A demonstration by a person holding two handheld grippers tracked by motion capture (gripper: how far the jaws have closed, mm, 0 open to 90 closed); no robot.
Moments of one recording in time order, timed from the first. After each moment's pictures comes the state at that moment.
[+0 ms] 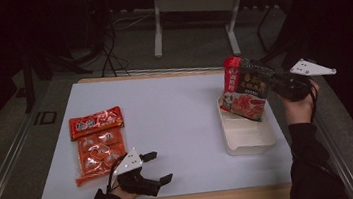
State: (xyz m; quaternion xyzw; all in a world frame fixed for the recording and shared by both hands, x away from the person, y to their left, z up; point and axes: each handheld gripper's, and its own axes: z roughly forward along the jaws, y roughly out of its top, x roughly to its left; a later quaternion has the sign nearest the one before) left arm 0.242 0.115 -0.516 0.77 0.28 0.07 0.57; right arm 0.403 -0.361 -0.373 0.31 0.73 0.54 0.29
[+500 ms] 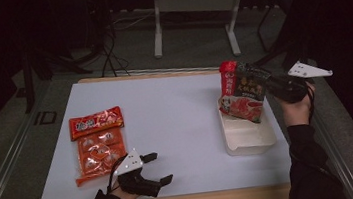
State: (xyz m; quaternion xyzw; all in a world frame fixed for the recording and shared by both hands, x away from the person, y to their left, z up) left arm 0.241 0.114 -0.518 0.77 0.28 0.07 0.57; right arm 0.406 -0.359 -0.383 0.30 0.73 0.56 0.25
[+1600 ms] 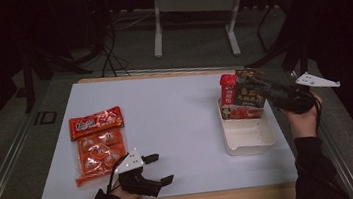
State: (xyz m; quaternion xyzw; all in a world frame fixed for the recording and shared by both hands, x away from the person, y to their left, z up) left arm 0.243 0.114 -0.518 0.77 0.29 0.04 0.56; right arm 0.381 -0.376 -0.399 0.38 0.71 0.55 0.23
